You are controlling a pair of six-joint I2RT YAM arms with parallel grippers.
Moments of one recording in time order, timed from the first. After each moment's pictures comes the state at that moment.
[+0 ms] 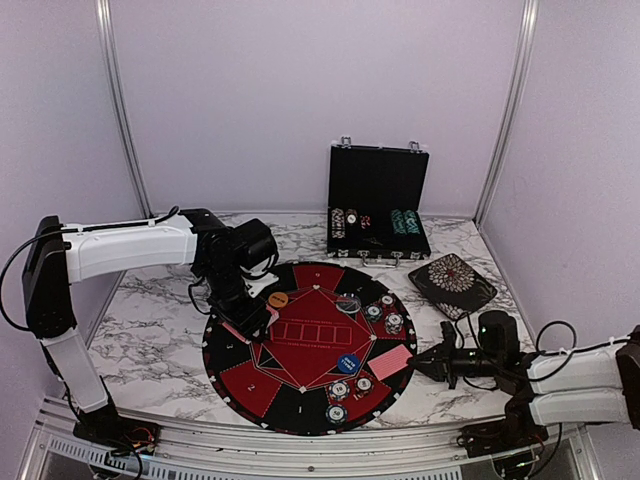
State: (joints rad) left arm -0.84 1.77 1.41 -1.10 0.11 -0.15; right arm 0.45 1.03 0.03 0.44 -0.62 1.26
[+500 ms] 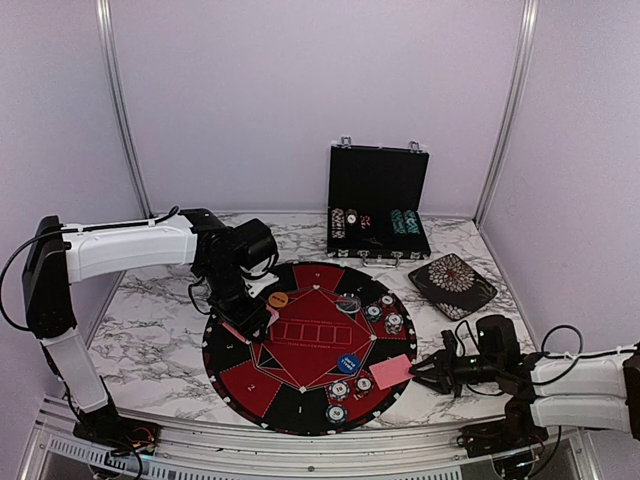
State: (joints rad) left arm -0.84 1.77 1.41 -1.10 0.11 -0.15; right arm 0.45 0.96 0.03 0.23 -0.62 1.17
